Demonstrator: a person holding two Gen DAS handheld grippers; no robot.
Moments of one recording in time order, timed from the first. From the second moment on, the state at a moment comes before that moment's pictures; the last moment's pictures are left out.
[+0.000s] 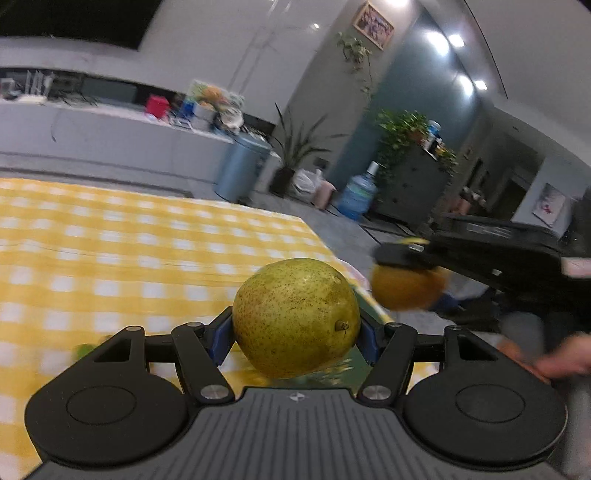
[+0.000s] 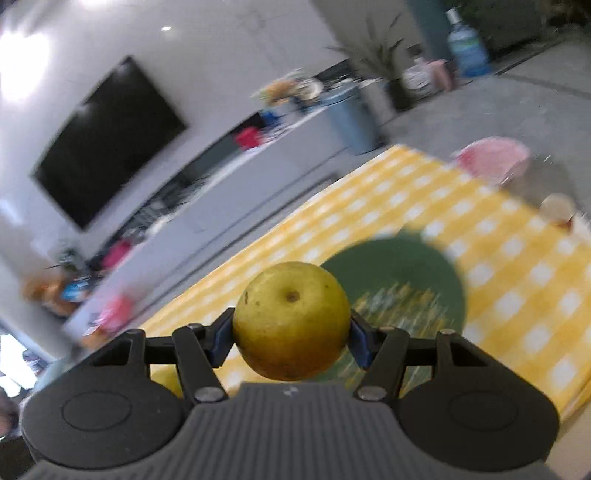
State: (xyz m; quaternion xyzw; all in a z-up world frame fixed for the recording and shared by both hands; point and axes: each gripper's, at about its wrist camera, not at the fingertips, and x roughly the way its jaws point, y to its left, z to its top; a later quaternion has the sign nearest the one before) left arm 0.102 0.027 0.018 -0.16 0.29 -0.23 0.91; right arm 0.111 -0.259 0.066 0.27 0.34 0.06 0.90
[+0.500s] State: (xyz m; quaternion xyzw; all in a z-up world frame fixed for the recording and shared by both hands) left arm 0.191 -0.036 -0.032 -0.11 0.42 -0.26 0.86; right arm 0.144 -0.293 -0.023 0.31 0.40 0.02 0.86
